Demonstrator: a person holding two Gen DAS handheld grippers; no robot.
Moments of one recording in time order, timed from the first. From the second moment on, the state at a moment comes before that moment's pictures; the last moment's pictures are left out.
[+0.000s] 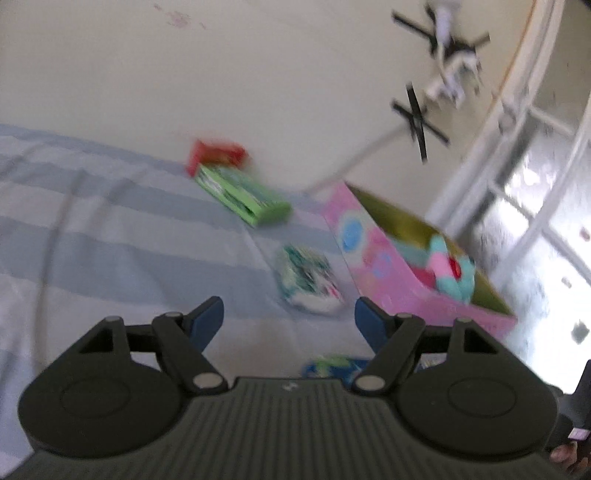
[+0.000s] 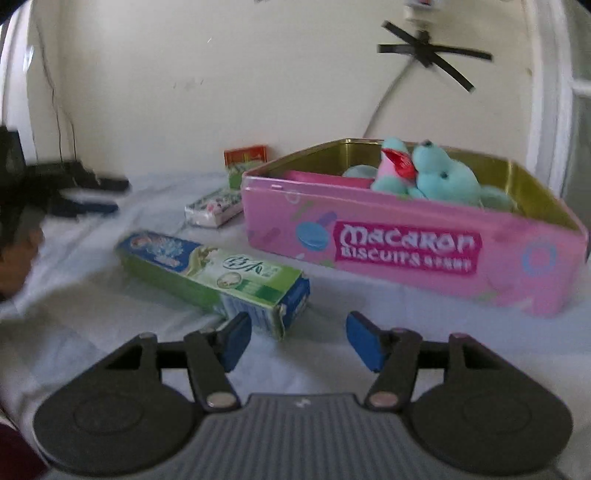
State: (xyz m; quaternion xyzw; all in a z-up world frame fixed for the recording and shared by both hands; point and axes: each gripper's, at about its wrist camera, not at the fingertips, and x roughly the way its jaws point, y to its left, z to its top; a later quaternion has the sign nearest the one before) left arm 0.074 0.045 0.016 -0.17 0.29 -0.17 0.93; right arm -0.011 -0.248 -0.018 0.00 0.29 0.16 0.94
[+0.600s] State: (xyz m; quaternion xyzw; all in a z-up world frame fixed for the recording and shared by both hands) left arm 0.068 -0.022 0.037 -0.12 0.31 -0.20 0.92; right arm 0.014 -0.226 -0.005 -0.04 0.26 0.20 0.94
